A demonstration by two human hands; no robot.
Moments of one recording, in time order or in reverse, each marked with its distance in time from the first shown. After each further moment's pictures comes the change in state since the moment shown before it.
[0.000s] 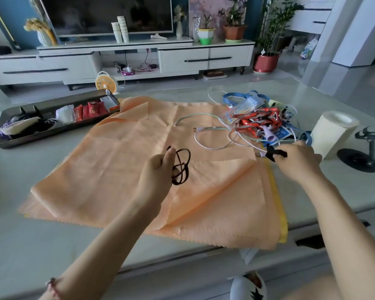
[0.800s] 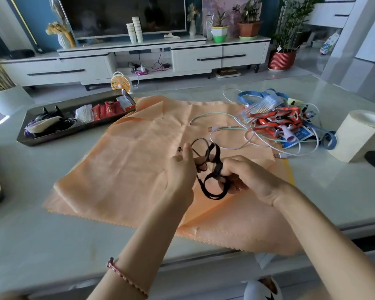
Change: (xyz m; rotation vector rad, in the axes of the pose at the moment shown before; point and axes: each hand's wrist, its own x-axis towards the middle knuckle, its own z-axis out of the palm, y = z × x) left_hand 0.019 0.002 0.031 -0.257 0.084 -0.184; right_hand -0.077 -0.113 -0.015 0.982 -0.807 -0.390
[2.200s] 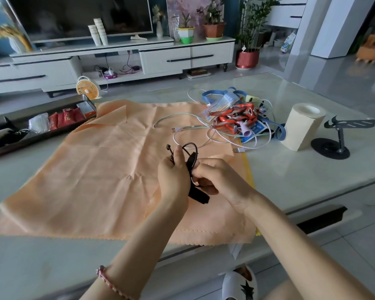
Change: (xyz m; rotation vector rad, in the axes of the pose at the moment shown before) left_hand -0.028 -0.015 0.054 0.102 0.035 0.138; right_hand -0.032 0.016 -0.013 0.157 0.215 -0.035
